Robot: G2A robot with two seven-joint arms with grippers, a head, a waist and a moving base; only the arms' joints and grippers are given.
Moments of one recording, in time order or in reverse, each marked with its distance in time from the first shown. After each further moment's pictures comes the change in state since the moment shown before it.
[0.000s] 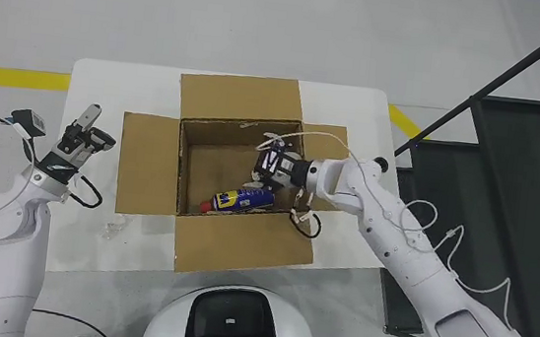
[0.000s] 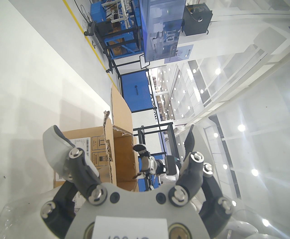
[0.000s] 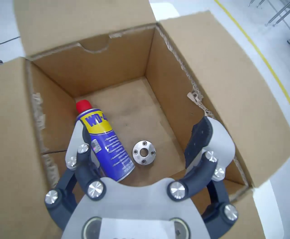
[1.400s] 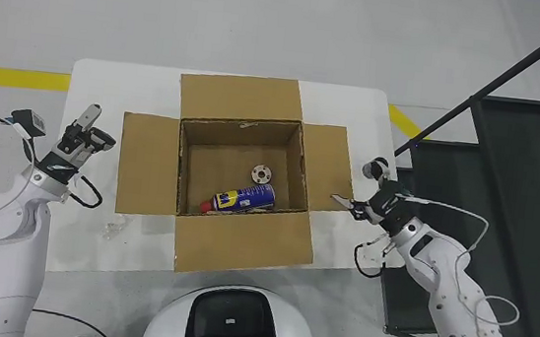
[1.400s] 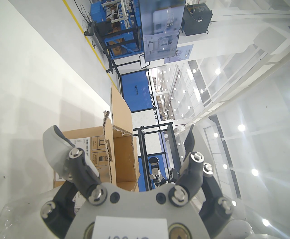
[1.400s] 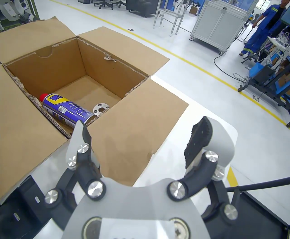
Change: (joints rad) left arm 0.000 0.000 0.000 0.000 0.000 0.000 0.000; right arm -0.577 0.094 0.550 -0.106 -0.081 0.145 -0.460
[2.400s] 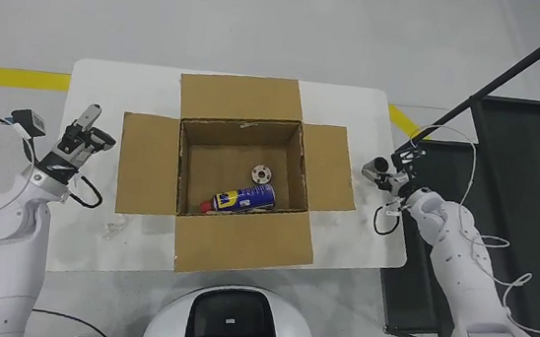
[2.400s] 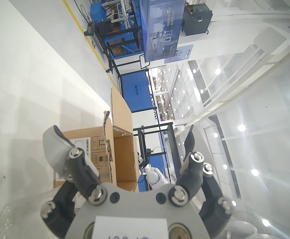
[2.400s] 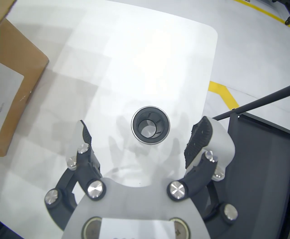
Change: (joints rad) left arm 0.000 0.000 0.000 0.000 0.000 0.000 0.000; right arm 0.565 -0.035 -0.159 0.854 0.124 -0.015 0.191
